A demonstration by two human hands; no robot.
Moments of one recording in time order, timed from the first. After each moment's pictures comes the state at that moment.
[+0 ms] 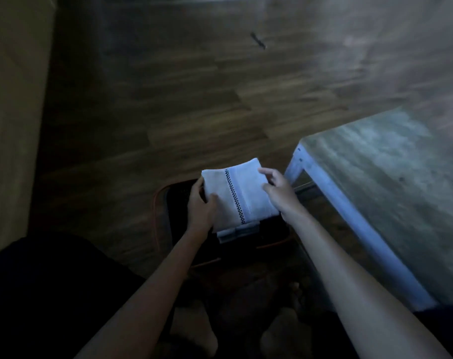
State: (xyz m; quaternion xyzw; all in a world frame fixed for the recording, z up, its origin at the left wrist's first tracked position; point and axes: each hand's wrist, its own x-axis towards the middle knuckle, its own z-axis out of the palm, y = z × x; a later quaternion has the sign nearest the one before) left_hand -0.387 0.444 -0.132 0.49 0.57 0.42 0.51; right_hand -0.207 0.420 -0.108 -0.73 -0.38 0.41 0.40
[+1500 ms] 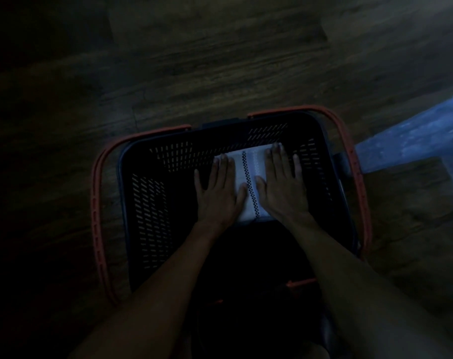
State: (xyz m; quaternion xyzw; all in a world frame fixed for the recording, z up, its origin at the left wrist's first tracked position) left_hand -0.340 0.517 -0.397 0.79 0.58 0.00 0.19; right_hand -0.183 0.498 -0.387 -0.73 -0.68 0.06 -0.05
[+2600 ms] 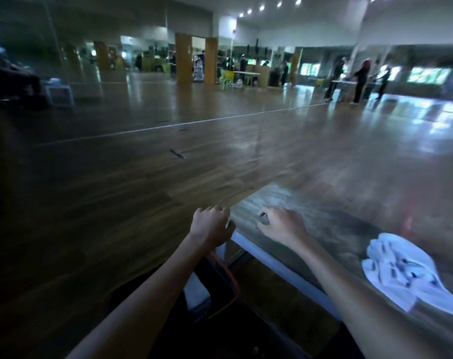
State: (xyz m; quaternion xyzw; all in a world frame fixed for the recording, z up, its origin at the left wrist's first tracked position) left_hand -0.291 0.389 0.070 0.94 0.28 0.18 -0.03; right_hand -0.145 0.265 0.086 -0.86 -0.50 -0.06 0.10
